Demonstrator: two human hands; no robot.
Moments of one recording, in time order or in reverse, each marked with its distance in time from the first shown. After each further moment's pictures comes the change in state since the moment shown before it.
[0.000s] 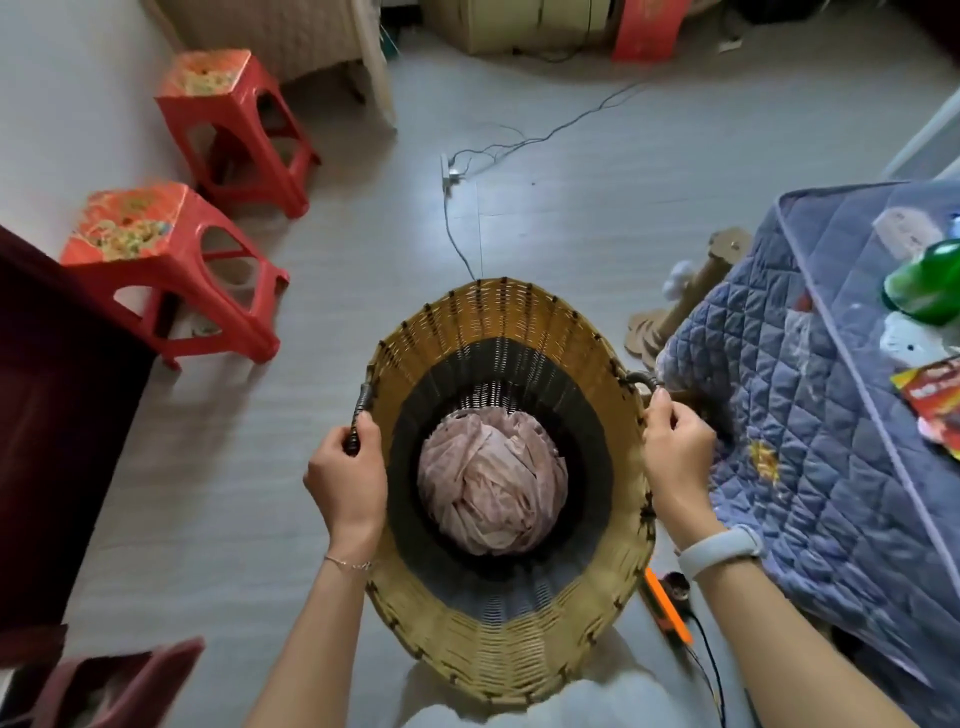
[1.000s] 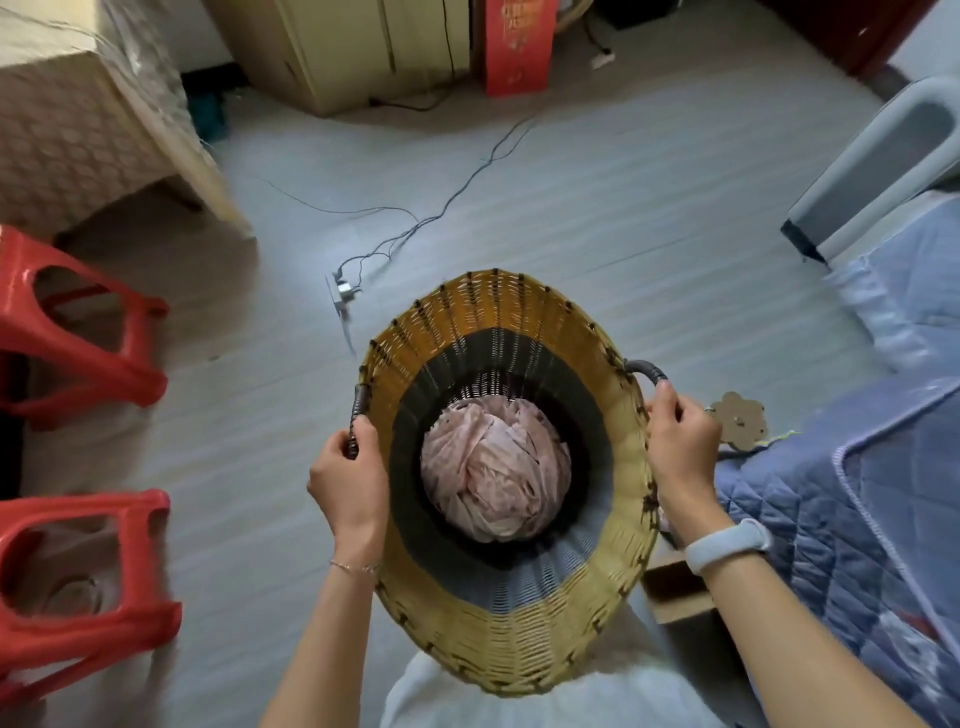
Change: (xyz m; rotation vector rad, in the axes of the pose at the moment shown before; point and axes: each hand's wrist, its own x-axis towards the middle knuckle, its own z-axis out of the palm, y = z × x) left_hand 0.421 0.276 0.365 -0.055 -0.308 0.009; right_hand 0.500 -0.158 0.175 0.013 0.301 0.138
